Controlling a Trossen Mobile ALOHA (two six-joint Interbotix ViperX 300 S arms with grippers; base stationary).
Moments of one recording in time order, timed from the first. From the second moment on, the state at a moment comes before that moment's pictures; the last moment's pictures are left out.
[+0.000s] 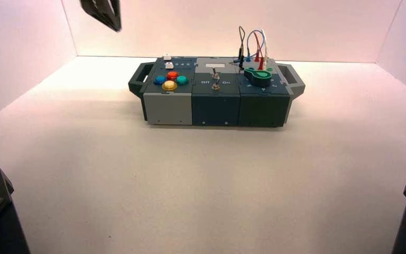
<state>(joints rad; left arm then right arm) -0.21 0.01 0.47 -0.26 0.73 0.20 0.24 -0.57 0.81 0.28 0.63 -0.36</state>
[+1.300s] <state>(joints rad) -0.29 0.32 0.33 -0.31 0.60 0.12 0.24 -0.52 0.83 0.27 0.59 -0.36</state>
